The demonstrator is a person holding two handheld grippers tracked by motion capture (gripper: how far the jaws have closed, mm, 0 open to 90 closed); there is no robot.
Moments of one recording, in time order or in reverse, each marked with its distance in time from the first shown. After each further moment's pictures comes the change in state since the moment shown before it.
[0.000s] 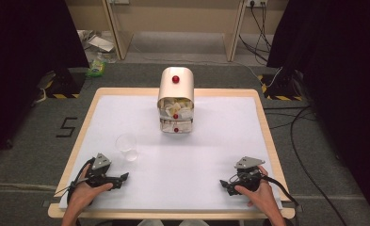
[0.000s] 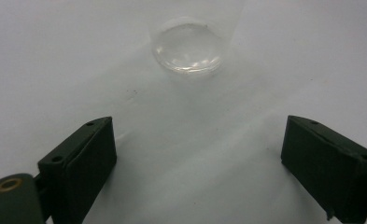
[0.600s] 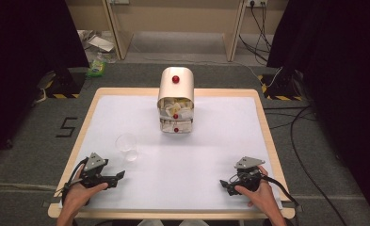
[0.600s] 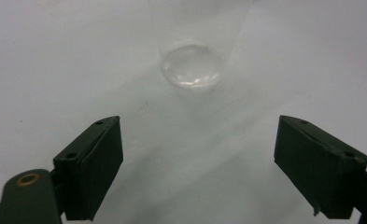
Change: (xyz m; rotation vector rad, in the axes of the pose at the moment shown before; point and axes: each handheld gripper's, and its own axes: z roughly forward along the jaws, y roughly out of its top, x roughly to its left) left arm 0.004 0.004 -0.024 -0.080 0.001 -0.006; right arm 0.000 0.000 0.000 -0.001 0.000 0.001
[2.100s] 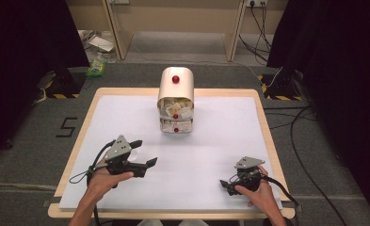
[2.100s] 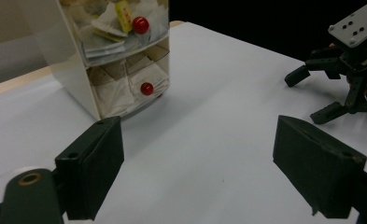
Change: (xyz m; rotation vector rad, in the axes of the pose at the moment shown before) left arm -0.080 0.101 0.001 -0.228 -0.247 0.148; right arm 0.000 0.000 0.000 0.001 0.000 -0.001
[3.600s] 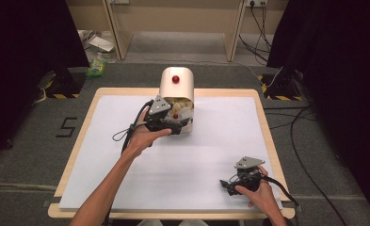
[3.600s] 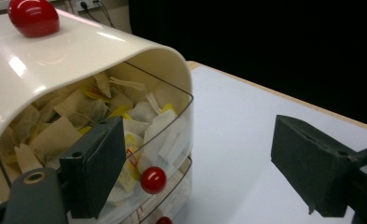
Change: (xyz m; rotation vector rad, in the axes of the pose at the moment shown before) left arm 0.022 0.092 0.114 -0.038 0.052 0.037; right arm 0.000 0.000 0.000 -0.003 0.000 0.000
